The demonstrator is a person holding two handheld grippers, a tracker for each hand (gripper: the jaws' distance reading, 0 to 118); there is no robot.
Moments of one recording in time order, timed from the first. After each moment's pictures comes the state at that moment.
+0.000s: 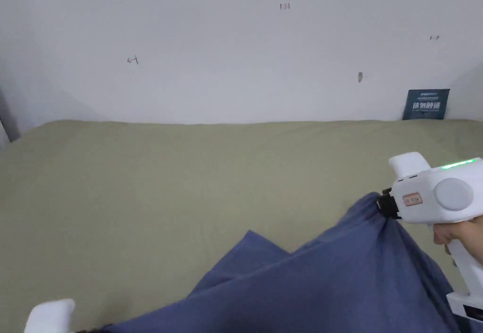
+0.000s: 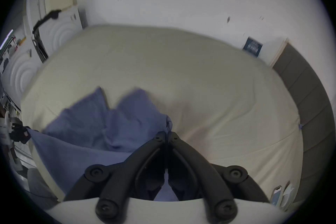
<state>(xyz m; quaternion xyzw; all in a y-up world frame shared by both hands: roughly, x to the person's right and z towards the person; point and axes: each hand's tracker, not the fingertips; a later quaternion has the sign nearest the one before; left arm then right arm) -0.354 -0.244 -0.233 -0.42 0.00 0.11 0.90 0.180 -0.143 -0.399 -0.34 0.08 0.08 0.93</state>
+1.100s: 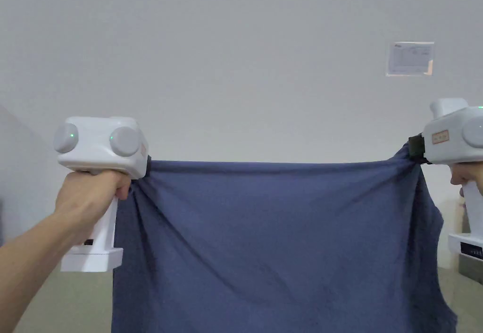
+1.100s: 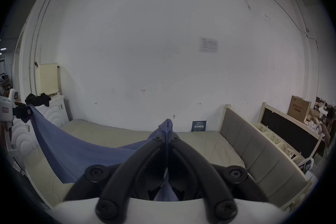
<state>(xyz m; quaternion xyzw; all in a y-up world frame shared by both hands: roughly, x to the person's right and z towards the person) -0.252 0.140 -0.371 -0.18 0.08 -0.01 0.98 0.256 0.171 -0.352 -0.09 -0.03 0.02 0.99</state>
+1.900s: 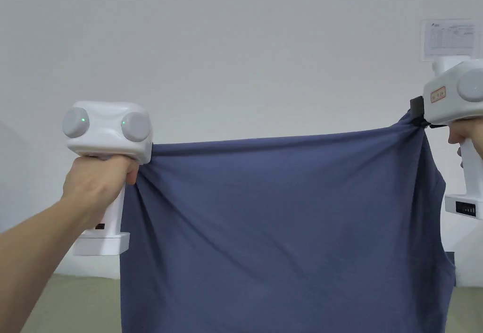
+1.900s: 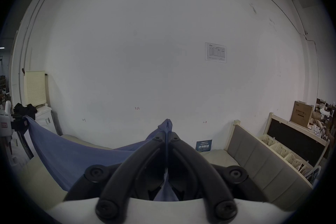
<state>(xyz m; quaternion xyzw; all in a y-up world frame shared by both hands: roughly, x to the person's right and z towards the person) -0.245 0.131 -0.577 -0.16 0.13 -0.01 0.98 0.242 0.186 -0.555 -0.06 -0.05 0.01 1.00</state>
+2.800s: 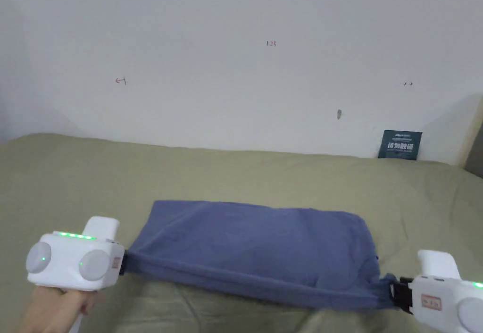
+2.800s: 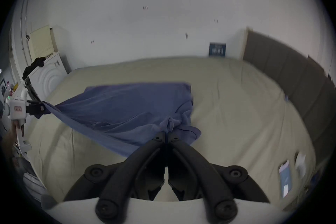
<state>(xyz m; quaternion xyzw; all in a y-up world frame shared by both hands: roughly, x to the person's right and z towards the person) -0.293 -0.248 -0.381 -0.39 0.05 -0.04 0.92 0.249 -0.239 -0.312 -0.35 0.01 -0.05 0.93</state>
